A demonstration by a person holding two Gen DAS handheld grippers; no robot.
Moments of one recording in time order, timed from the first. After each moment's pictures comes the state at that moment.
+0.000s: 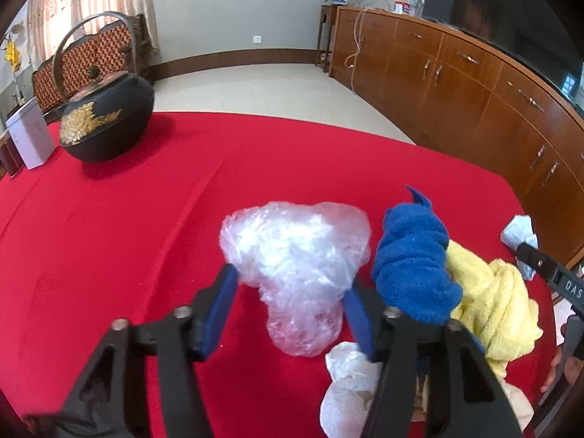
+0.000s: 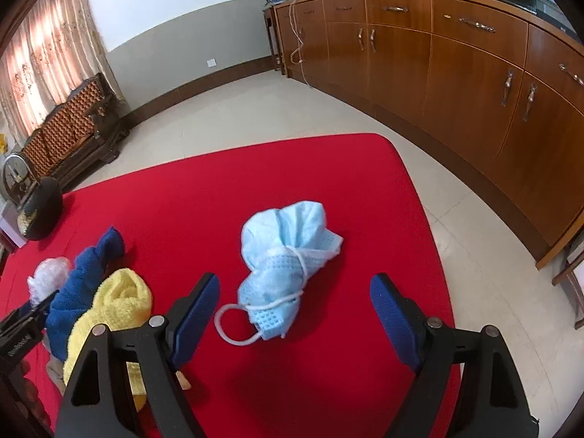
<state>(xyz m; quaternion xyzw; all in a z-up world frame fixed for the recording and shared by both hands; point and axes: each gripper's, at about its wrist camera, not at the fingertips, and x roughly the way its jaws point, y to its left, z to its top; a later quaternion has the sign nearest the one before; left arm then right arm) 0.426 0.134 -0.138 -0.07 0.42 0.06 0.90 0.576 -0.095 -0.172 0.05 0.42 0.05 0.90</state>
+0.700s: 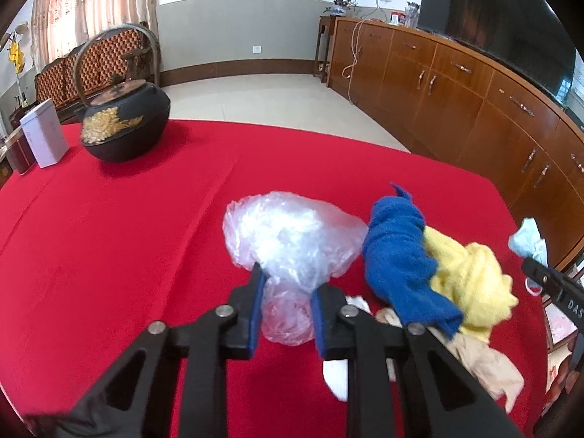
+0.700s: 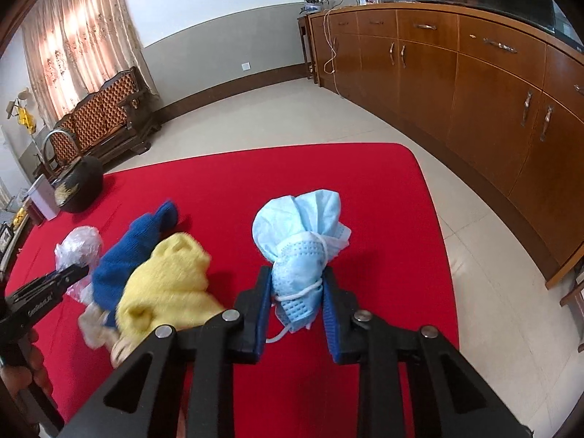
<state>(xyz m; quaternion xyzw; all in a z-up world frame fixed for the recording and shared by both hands) 0.392 0.140 -0.117 -0.08 0.40 0.06 0.91 0.521 -0.091 -0.151 0.03 0.41 0.11 0.91</state>
